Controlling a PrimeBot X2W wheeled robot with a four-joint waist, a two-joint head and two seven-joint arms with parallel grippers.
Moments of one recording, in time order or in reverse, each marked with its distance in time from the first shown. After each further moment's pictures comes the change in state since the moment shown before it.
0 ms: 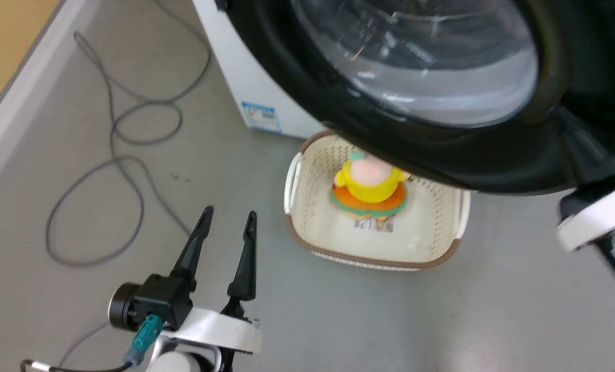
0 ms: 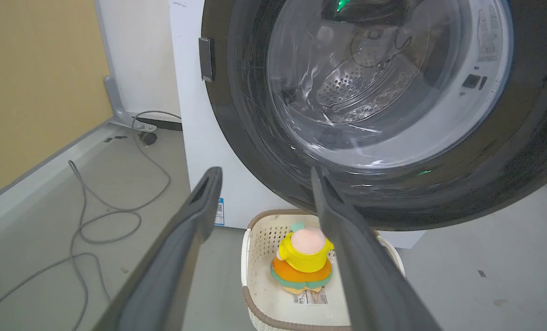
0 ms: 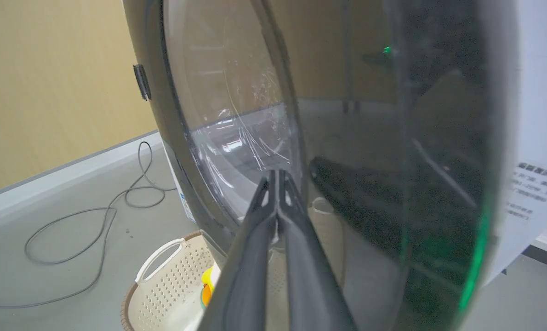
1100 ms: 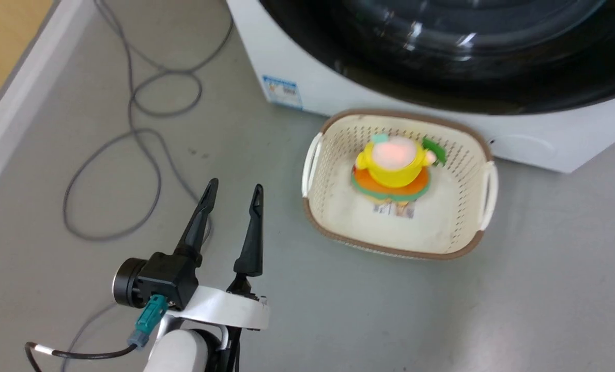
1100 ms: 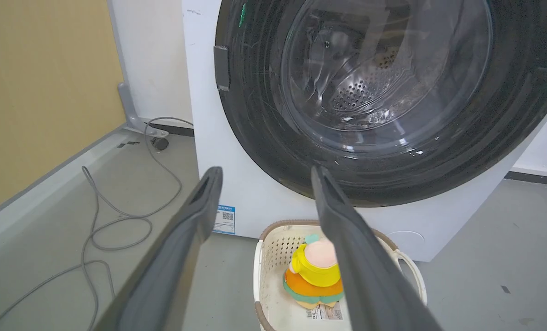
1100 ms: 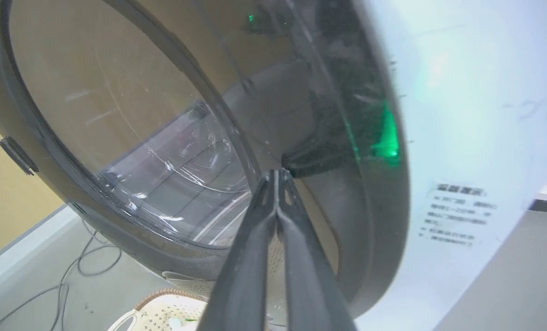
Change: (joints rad) left arm -0.072 -0.053 0.027 0.005 0.043 -0.027 0.000; right arm -0.390 -0.009 -0.107 0.462 0.110 0.008 0.005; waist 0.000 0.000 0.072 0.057
